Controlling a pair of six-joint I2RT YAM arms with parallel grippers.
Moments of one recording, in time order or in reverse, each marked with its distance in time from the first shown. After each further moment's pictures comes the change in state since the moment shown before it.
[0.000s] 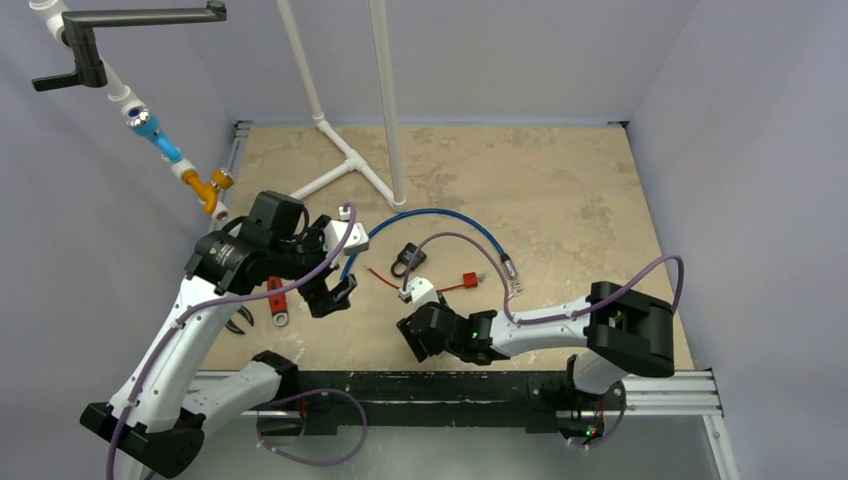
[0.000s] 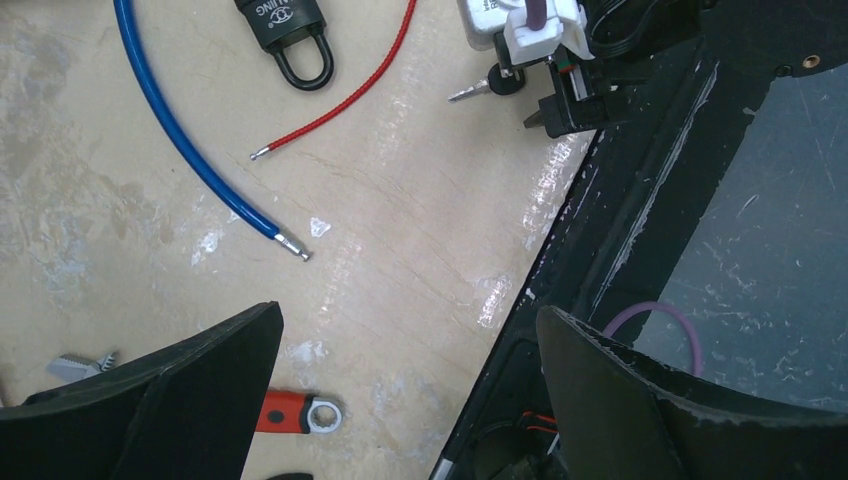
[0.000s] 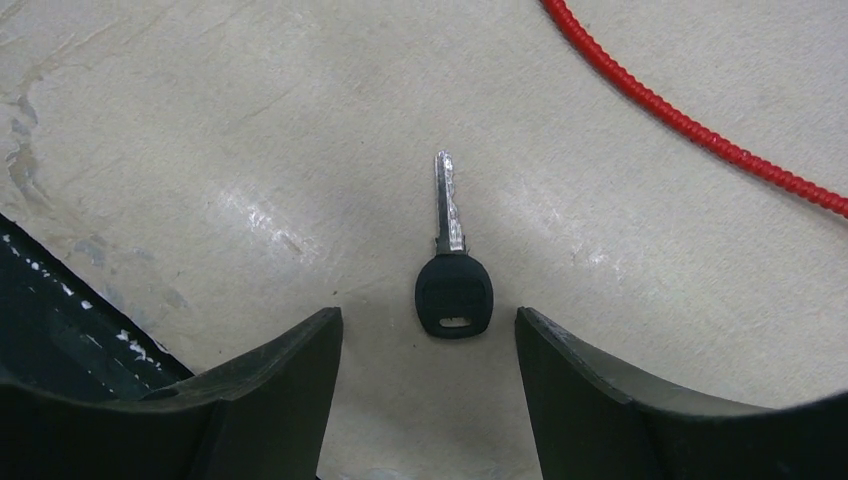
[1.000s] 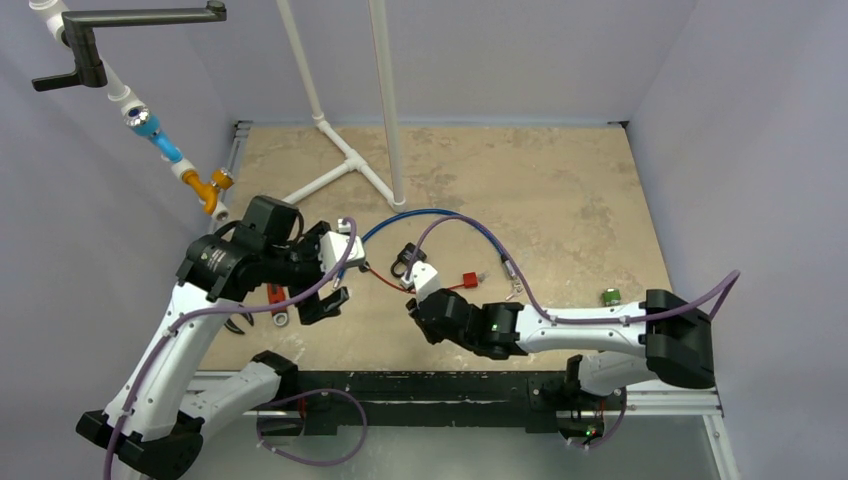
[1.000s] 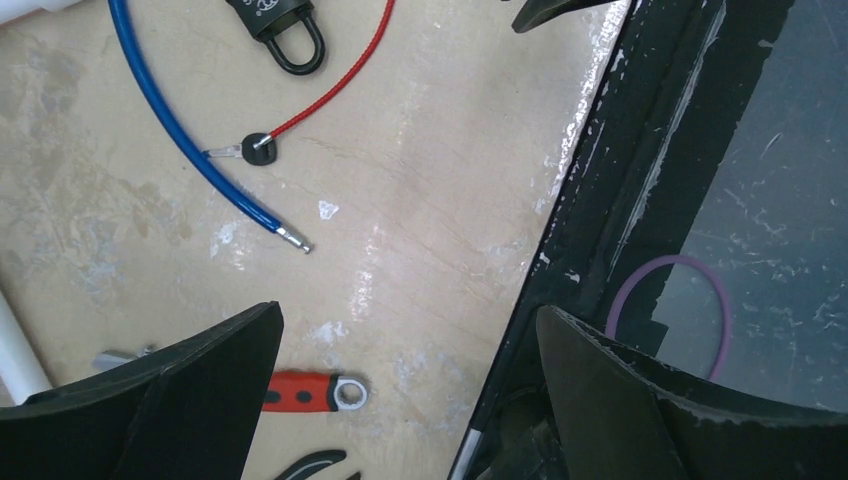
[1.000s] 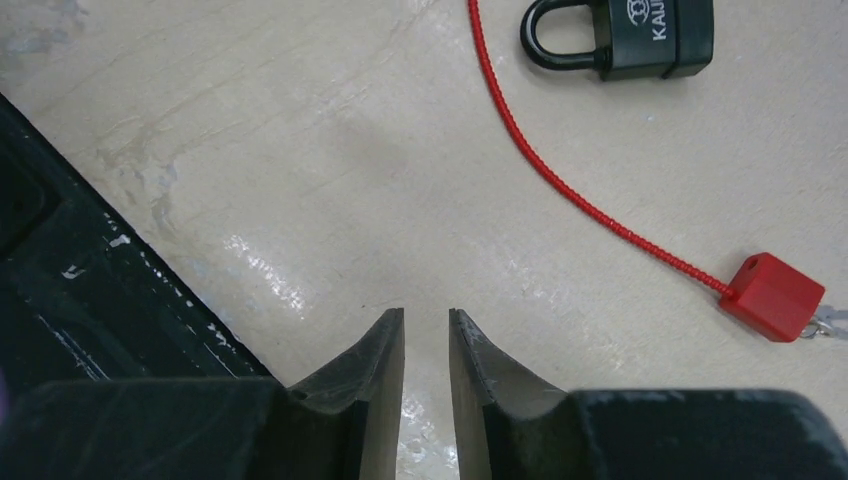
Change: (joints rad) left arm 0.000 -0.026 0.021 -0.085 0.003 0.130; right arm 0.001 -0.180 0.079 -0.129 0.033 -0.125
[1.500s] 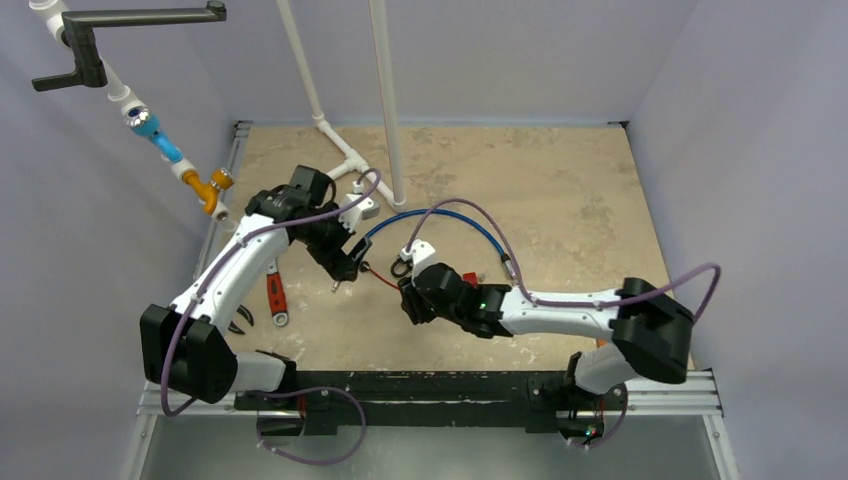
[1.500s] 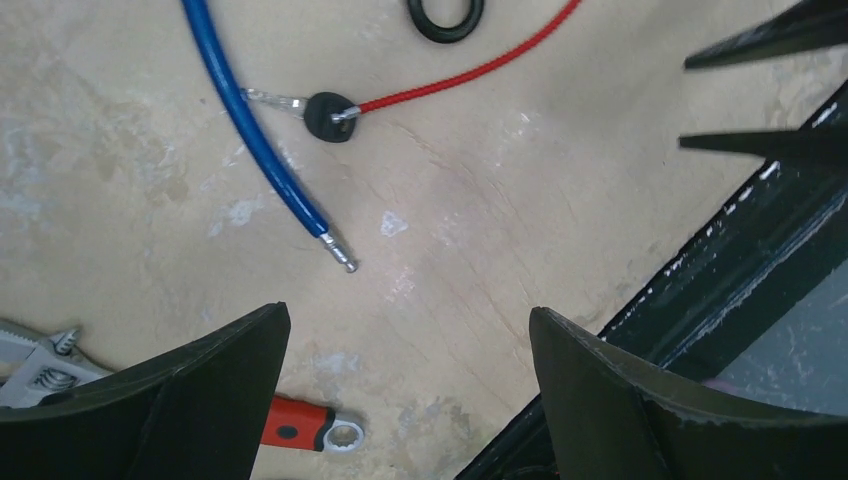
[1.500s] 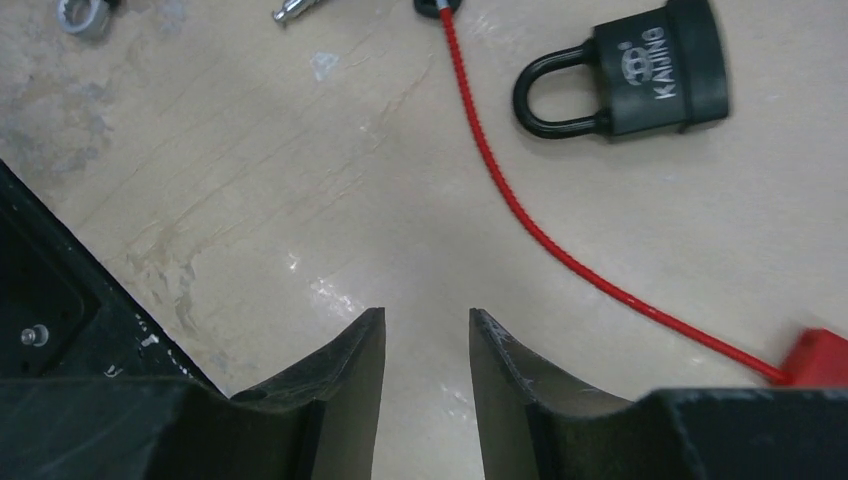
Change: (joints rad) left arm 0.099 0.383 -0.082 0.277 -0.105 -0.189; right arm -0.150 0.029 0.022 0.118 -0.105 0.040
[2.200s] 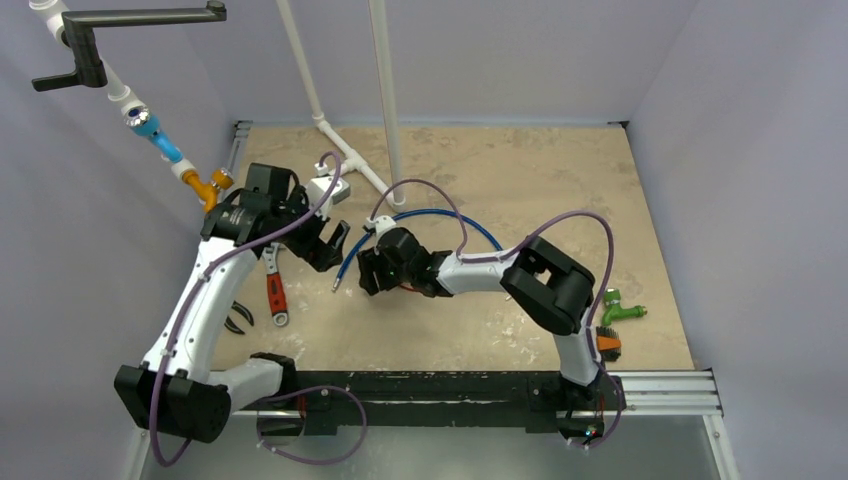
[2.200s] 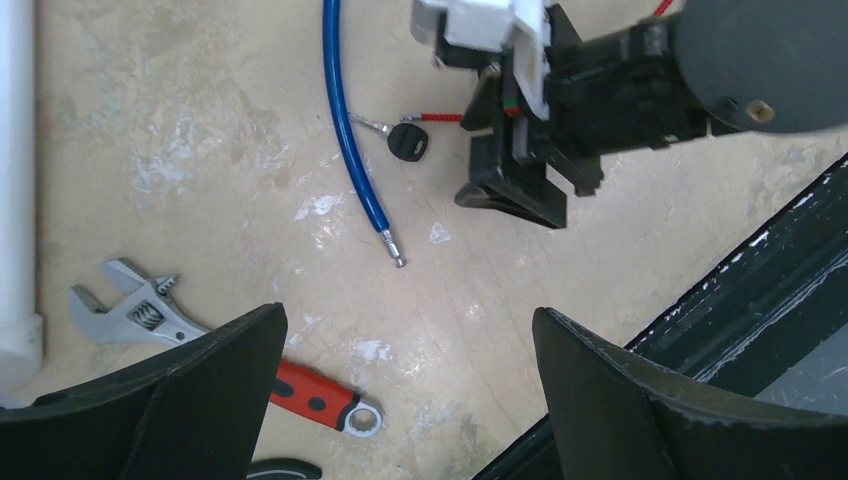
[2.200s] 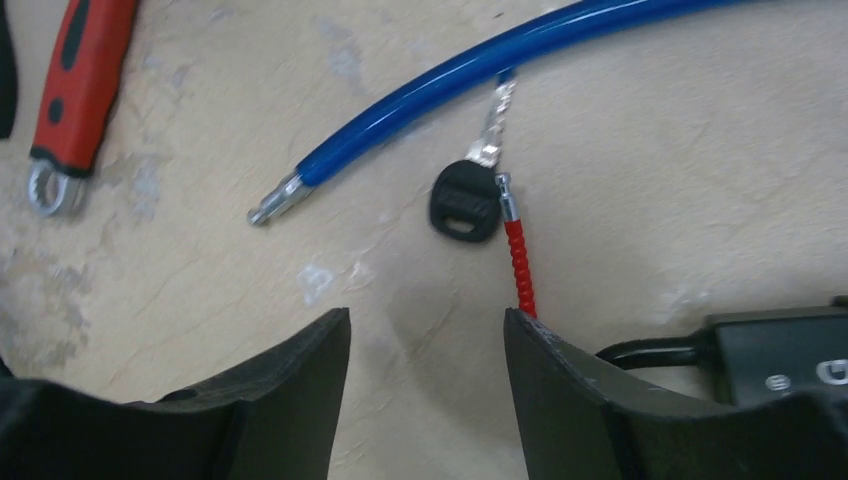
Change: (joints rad) left arm 0.148 -0.150 0.039 0.019 0.013 -0.069; right arm -0.150 0.604 0.368 0.225 -0.293 0.002
